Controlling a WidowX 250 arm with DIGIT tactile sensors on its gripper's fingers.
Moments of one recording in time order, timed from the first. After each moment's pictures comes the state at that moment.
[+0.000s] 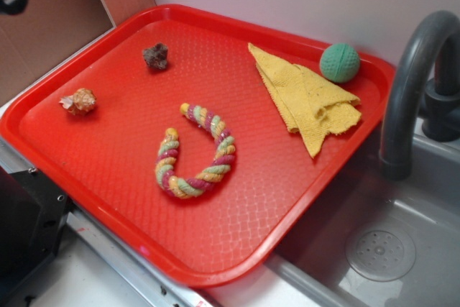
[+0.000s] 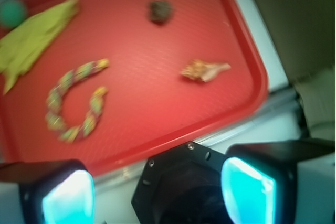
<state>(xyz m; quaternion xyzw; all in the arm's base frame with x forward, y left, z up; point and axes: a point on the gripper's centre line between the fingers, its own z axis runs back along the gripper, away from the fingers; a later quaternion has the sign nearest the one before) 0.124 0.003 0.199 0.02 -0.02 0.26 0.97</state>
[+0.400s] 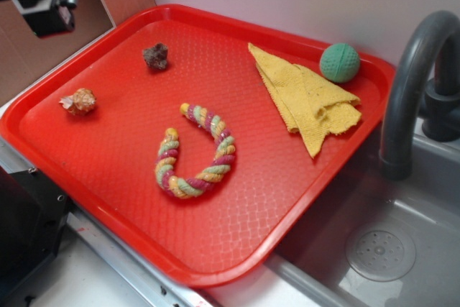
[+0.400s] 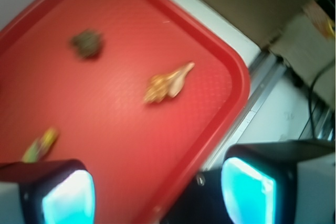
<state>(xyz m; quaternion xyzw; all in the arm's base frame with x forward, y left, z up) 0.136 0.043 0.142 0.05 -0.07 0.49 0.87</state>
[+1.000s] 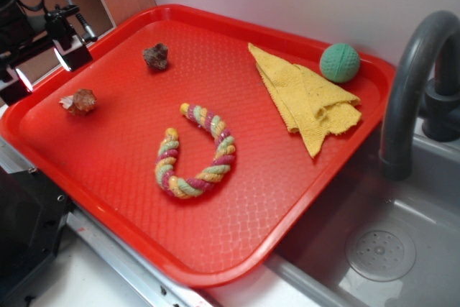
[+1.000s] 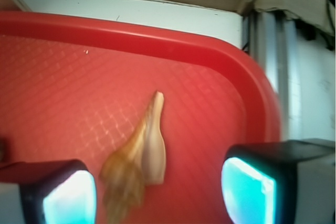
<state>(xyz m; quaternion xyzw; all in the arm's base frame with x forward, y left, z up) 0.152 0.102 0.062 0.06 -0.10 0.64 0.76</state>
